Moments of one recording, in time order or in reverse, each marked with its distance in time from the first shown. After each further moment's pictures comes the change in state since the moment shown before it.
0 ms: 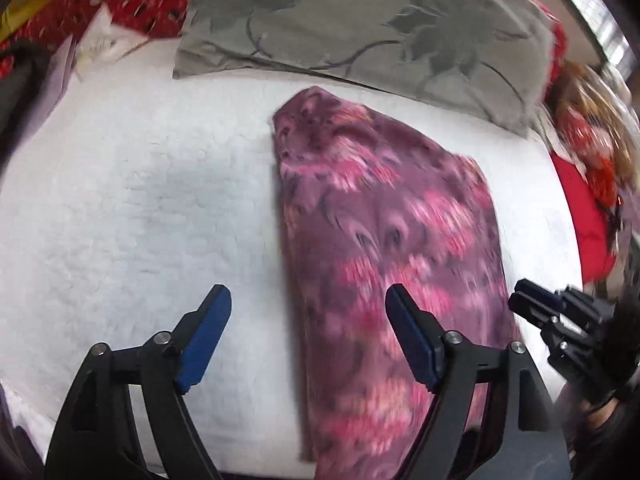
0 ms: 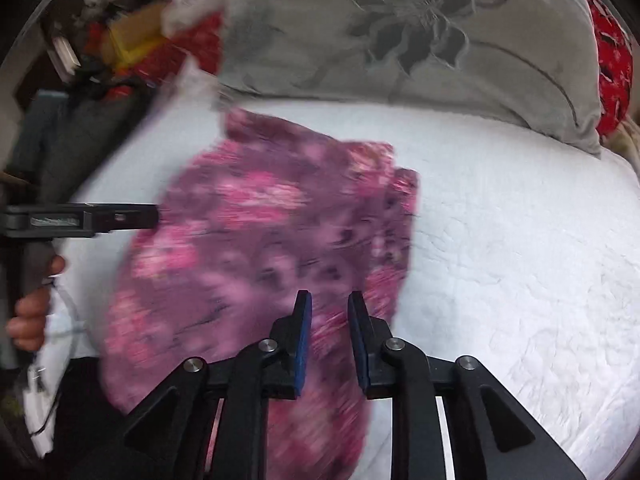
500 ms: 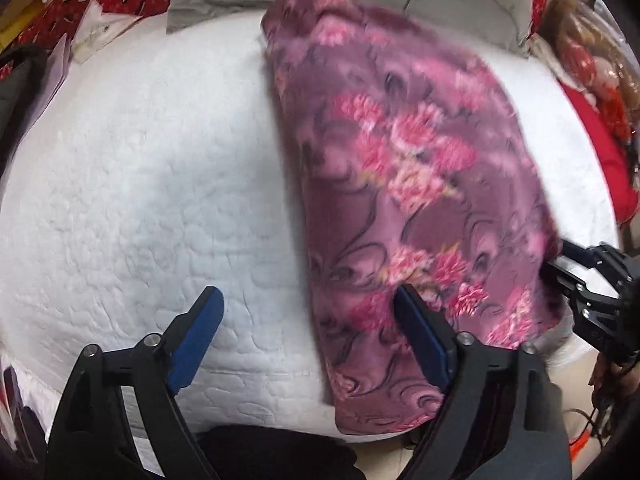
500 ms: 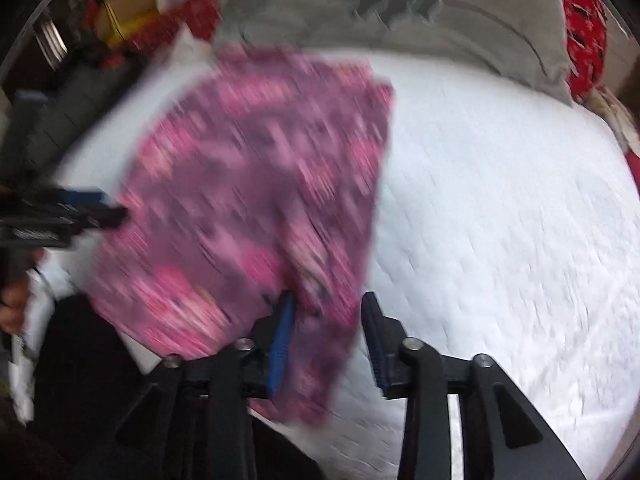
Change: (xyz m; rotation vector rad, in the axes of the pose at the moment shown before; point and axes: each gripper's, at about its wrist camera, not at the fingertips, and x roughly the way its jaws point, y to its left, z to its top) left arm 0.026 -0.011 -0.065 0.094 0.098 0.112; right arm -0.006 0.000 -0.085 0.003 0.107 -0.140
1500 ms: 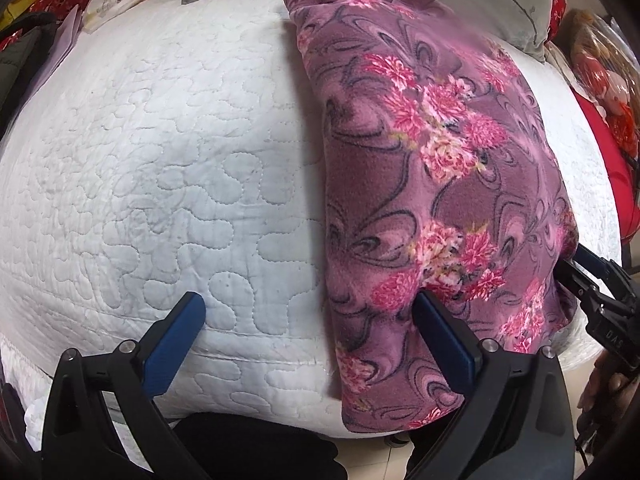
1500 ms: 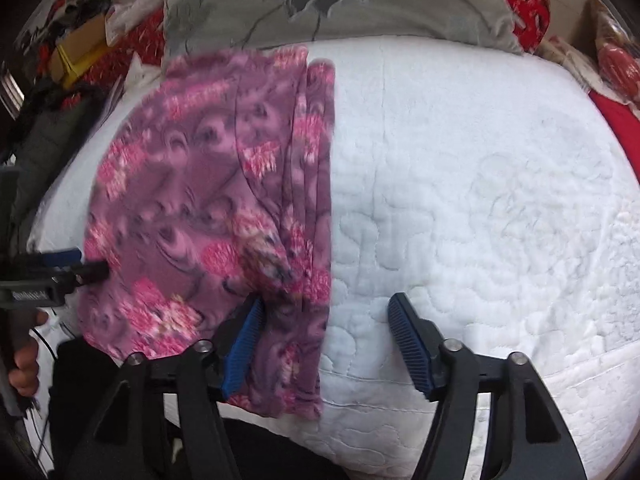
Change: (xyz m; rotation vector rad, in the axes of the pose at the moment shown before) left arm 0.011 0.014 -0.013 -0.060 0.030 -0.021; right arm -0.003 -0.011 -0.017 0.190 -0.043 -0.023
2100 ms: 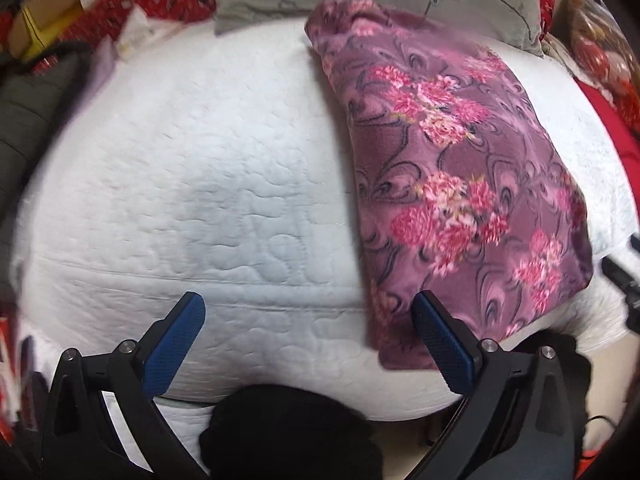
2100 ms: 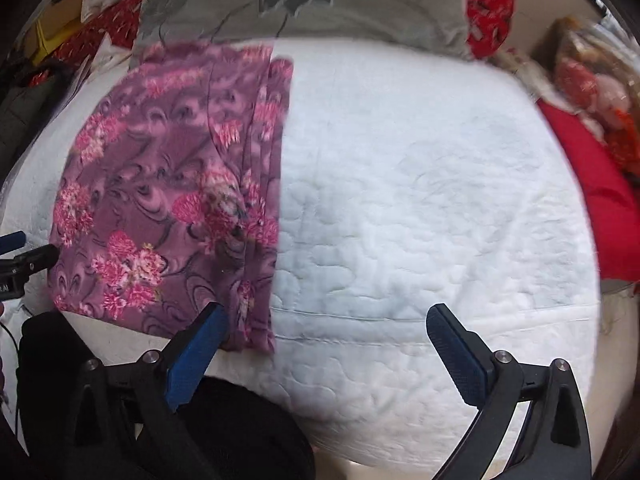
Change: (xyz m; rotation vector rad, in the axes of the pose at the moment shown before) left arm -0.044 0.002 -0.050 0.047 -0.125 0.161; right arm -0.042 0.013 -0.025 -0.020 0.018 -0.243
